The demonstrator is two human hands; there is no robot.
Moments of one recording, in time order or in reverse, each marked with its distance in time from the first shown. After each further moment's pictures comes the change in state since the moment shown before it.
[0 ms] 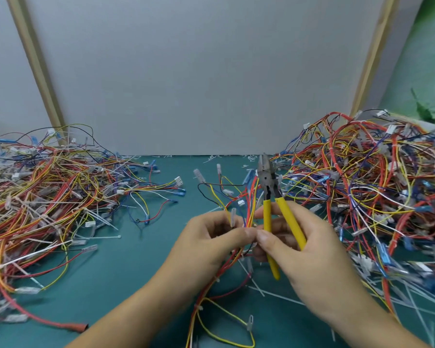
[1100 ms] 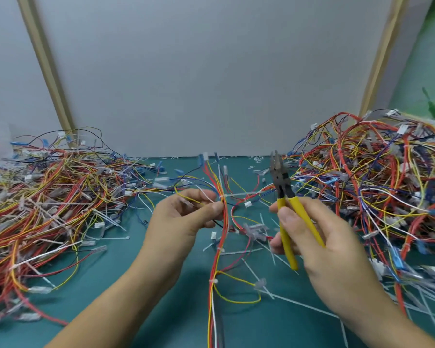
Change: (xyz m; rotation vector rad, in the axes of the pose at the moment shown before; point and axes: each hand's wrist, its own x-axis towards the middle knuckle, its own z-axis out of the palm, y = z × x) left_hand 0.015 0.003 -0.035 -0.174 0.301 0.052; right_hand 0.002 -0.001 -0.009 -0.085 0.084 -0.037
